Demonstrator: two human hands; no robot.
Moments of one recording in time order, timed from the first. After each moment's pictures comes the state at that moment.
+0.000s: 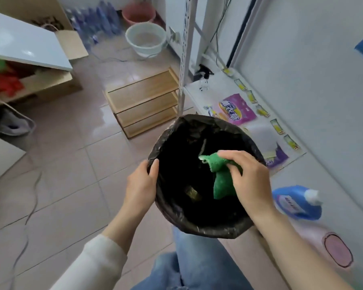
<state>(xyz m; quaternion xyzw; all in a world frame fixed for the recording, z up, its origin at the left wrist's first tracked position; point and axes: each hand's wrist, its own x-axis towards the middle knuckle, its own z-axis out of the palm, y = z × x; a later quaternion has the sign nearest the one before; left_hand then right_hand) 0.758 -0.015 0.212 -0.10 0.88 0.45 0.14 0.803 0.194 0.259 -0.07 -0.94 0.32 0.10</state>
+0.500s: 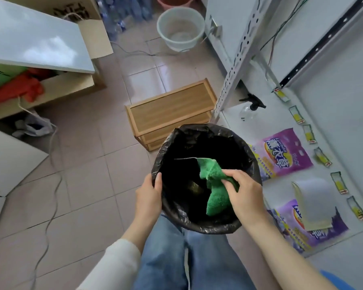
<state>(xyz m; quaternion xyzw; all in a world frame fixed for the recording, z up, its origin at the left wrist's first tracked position) 0.502 -0.029 0.129 -0.26 0.84 0.45 0.15 0.509 0.174 0.176 -0.10 -0.92 0.39 -0.02</state>
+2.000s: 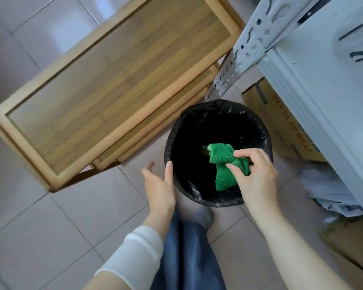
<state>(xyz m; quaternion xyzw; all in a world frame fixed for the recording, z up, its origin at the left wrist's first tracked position) 0.289 0.002 -0.307 -0.31 0.79 0.45 0.27 0.328 0.172 -0.261 -0.30 -0.88 0.36 0.01</state>
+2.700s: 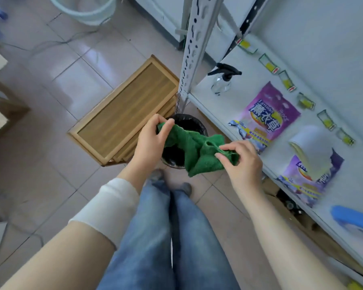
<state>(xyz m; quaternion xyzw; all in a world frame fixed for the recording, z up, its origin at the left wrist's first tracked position) 0.259 0.017 0.066 0.07 0.80 0.54 0.26 0.401 0.165 0.082 -0.30 -0.88 0.35 0.12</state>
